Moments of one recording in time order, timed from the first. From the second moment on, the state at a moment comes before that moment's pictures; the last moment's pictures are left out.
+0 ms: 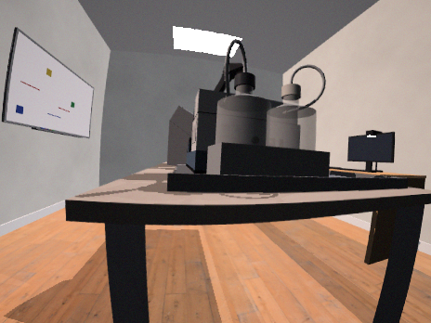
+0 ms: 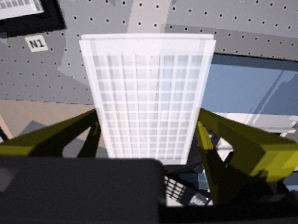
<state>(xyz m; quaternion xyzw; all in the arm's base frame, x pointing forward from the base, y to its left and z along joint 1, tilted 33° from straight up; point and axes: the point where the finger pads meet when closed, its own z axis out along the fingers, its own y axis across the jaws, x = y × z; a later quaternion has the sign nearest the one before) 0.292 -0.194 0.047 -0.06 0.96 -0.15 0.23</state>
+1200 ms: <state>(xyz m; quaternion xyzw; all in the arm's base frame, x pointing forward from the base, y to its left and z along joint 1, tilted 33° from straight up) 0.203 -0.263 0.028 -0.01 0.96 -0.13 0.24</state>
